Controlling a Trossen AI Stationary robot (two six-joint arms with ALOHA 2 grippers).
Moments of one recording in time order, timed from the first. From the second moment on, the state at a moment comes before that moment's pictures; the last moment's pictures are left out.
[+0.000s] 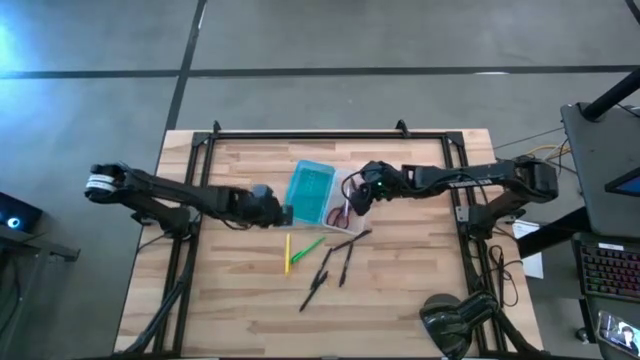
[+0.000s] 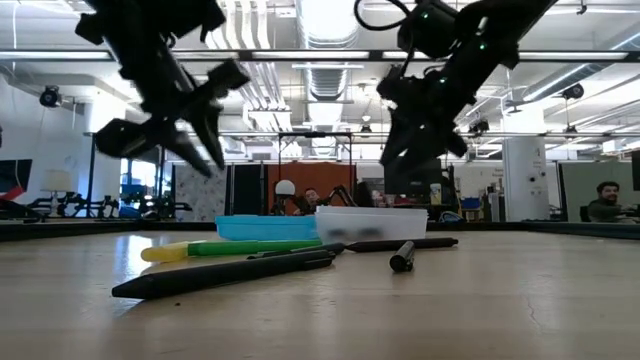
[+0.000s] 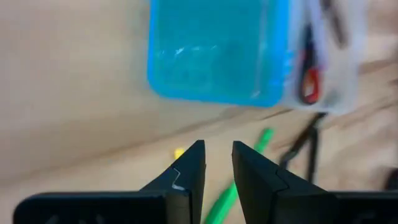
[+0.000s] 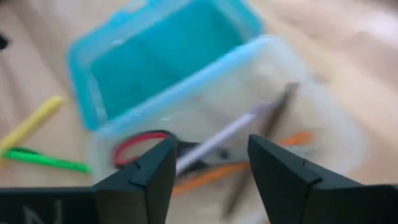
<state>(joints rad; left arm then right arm) -0.06 1.29 0.76 -0.43 -0.21 -1.47 -0.20 1.46 0.86 -0.25 0.19 0.57</state>
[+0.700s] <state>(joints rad) -0.12 1.57 0.90 -0.49 -0.13 -1.77 -0.25 1.26 0.84 -0.33 0.15 0.33</state>
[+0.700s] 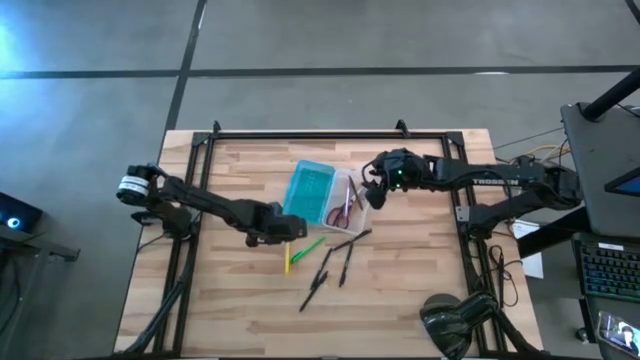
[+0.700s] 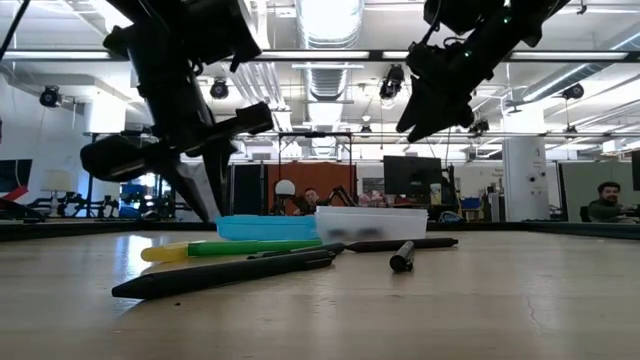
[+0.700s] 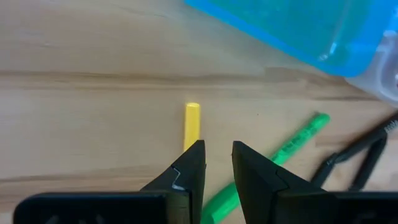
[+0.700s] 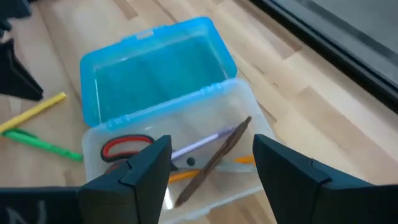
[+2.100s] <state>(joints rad) -0.18 1.93 1.30 -0.87 -0.09 -1.75 -0.36 1.26 0.78 -0.34 0.16 0.23</state>
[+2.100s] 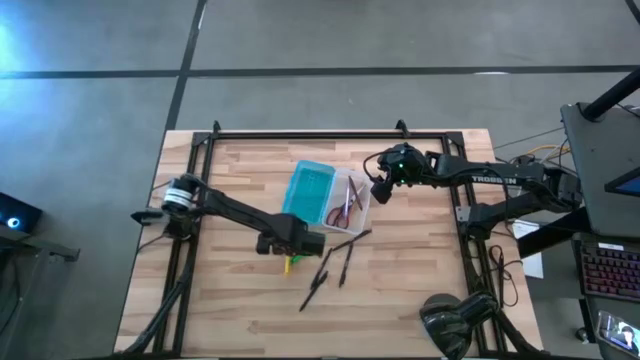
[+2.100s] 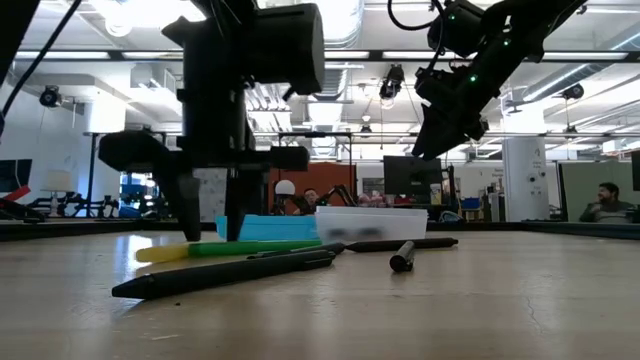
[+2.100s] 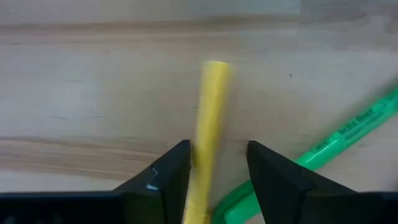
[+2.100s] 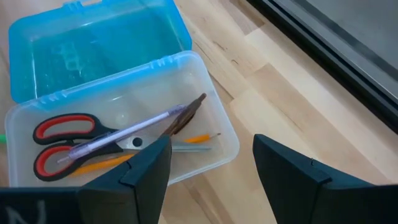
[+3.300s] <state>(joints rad) 0.15 1.89 1.54 -0.56 -0.23 -1.22 -0.44 1.10 0.78 -0.33 0.21 0.26</state>
